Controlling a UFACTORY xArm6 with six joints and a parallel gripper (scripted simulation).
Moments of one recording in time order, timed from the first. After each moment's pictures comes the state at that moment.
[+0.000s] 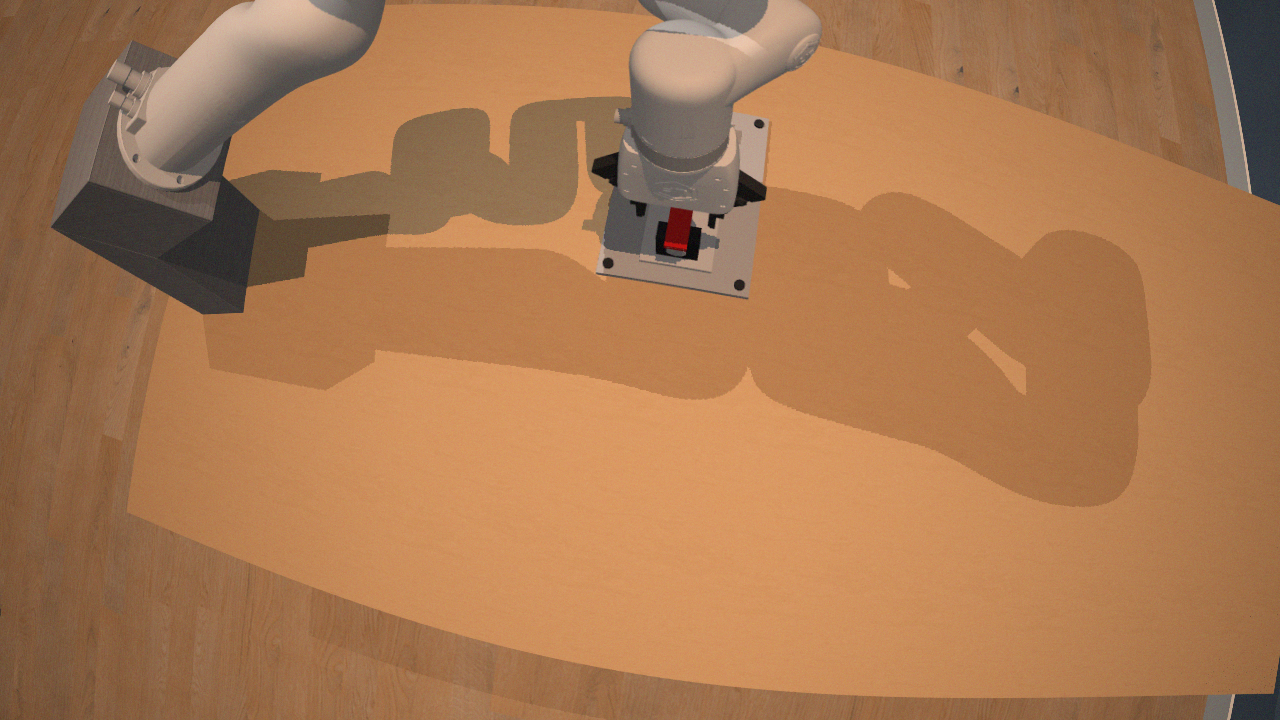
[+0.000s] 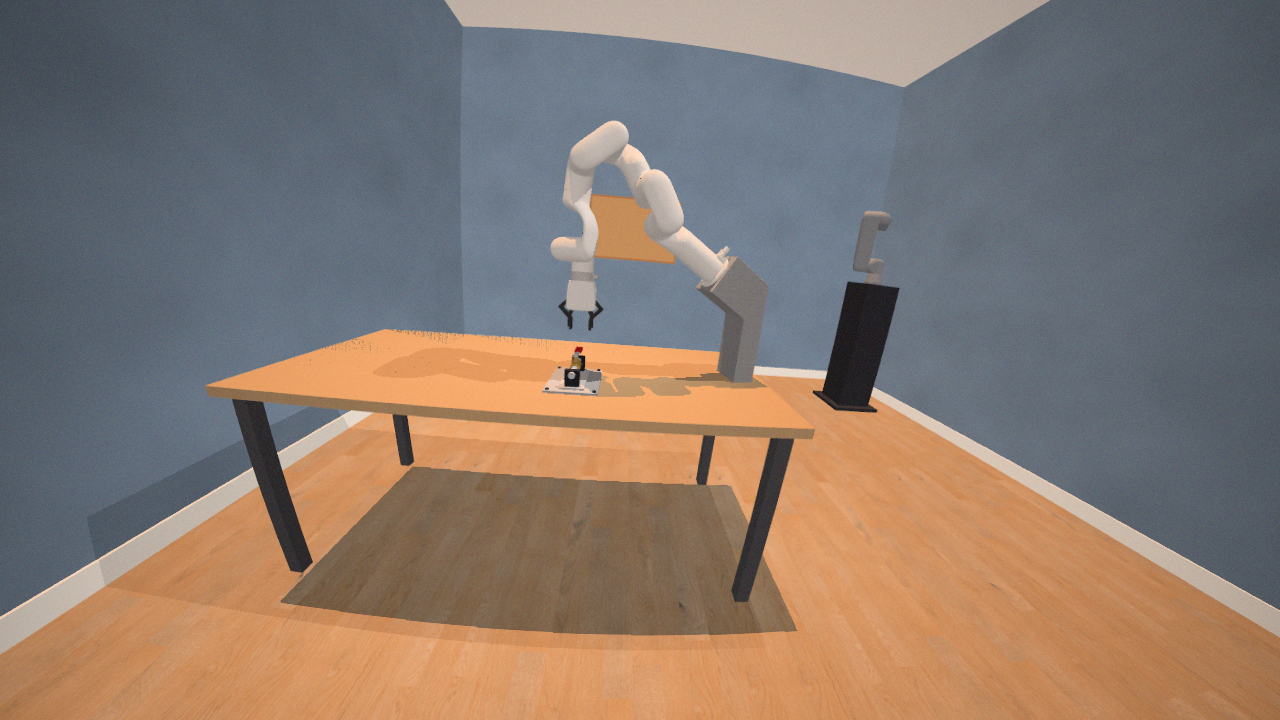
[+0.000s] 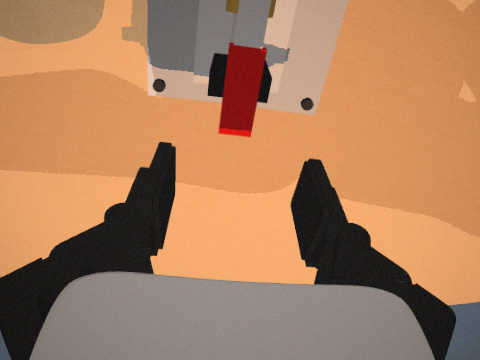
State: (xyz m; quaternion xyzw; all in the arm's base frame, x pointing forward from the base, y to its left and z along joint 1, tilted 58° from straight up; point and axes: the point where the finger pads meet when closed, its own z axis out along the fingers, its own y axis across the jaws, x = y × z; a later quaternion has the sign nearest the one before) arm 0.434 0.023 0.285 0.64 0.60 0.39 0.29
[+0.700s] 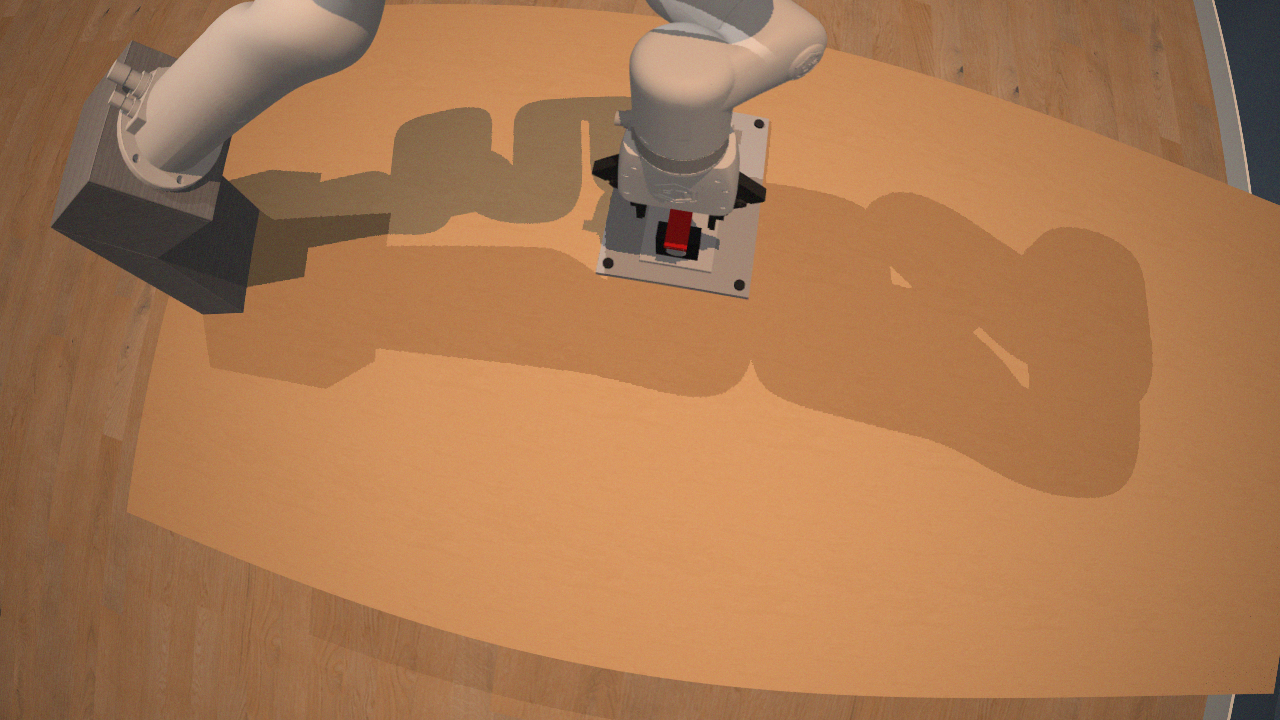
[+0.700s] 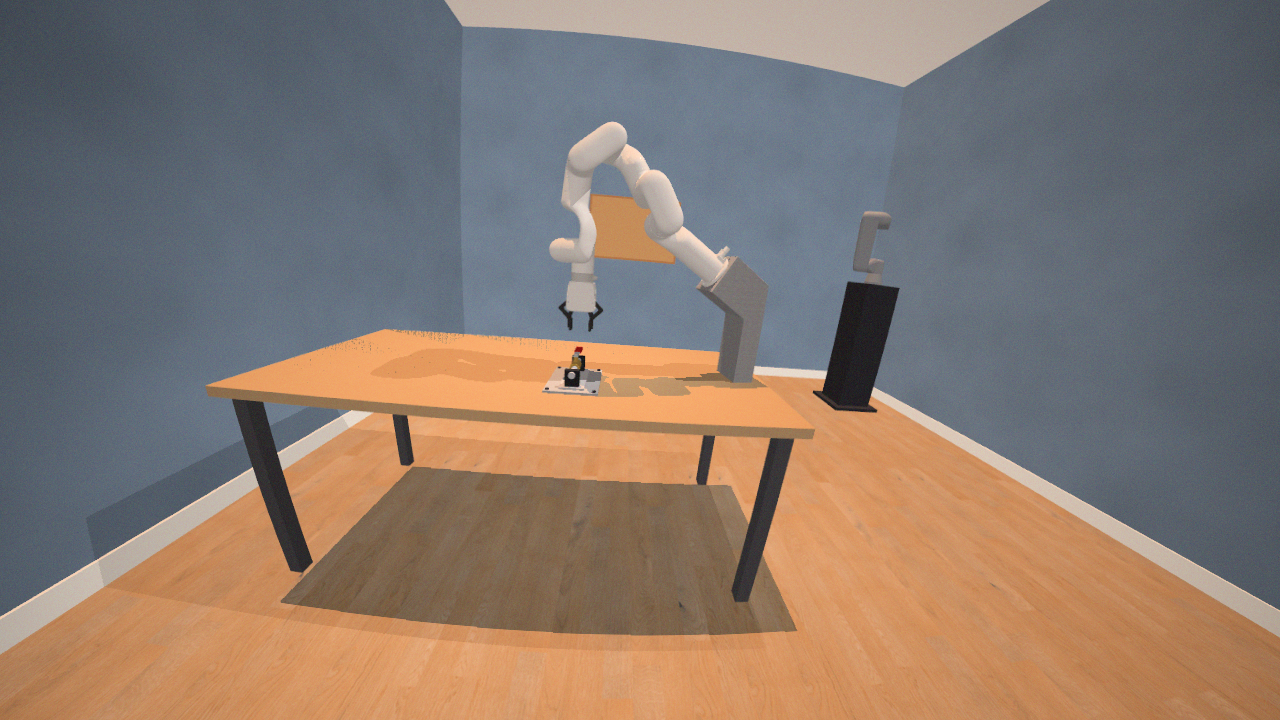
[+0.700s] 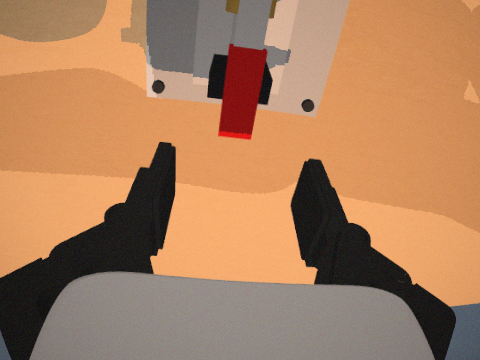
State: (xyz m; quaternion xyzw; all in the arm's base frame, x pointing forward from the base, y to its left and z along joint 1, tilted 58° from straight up) arm 0.437 0.023 0.283 0.64 0.60 0.39 0.29
